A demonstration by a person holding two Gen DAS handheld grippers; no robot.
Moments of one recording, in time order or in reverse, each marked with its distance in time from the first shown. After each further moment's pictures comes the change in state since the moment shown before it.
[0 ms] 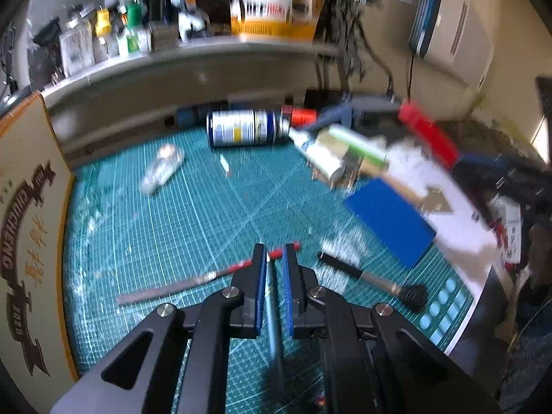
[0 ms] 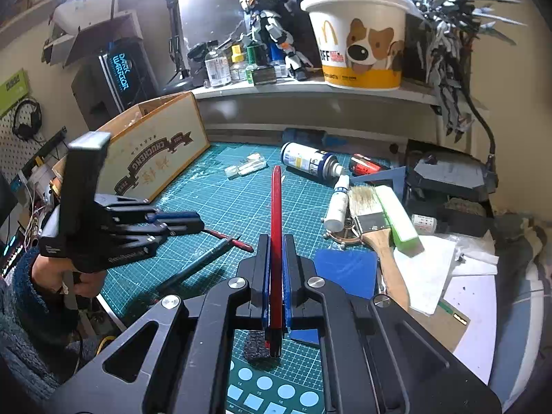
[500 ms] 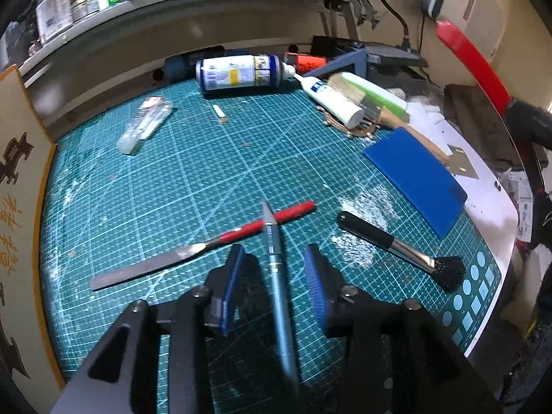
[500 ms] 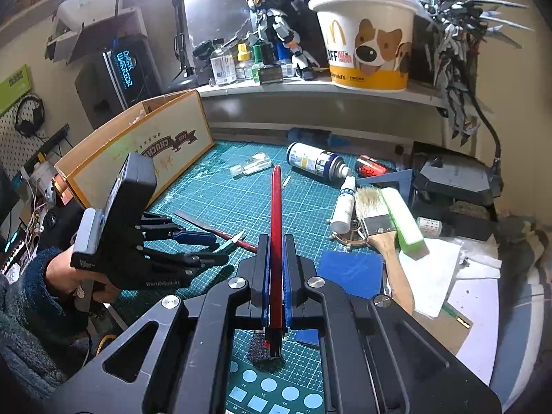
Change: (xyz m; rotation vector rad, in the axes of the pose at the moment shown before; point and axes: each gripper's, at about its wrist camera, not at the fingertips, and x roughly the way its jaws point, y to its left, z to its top) left arm 0.031 -0.003 -0.010 0.009 0.098 0.001; right arm 0.004 0.003 0.000 -0.011 0.009 0.012
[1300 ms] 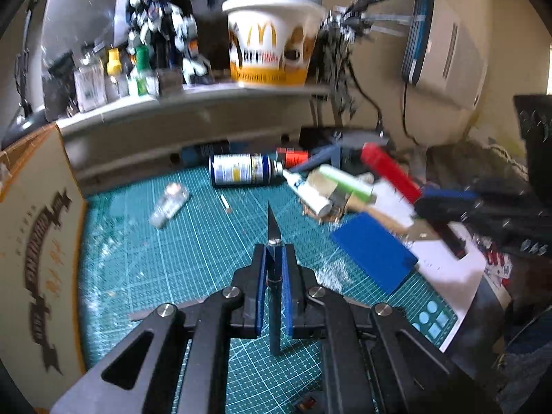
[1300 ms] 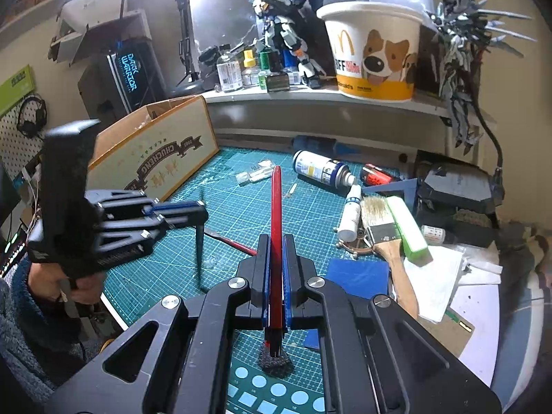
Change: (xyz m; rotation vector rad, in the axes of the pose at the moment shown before) left arm -0.092 -0.008 0.010 -0.025 -0.317 0.002; right arm -0.004 0.015 0.006 -0.009 -0.027 -0.006
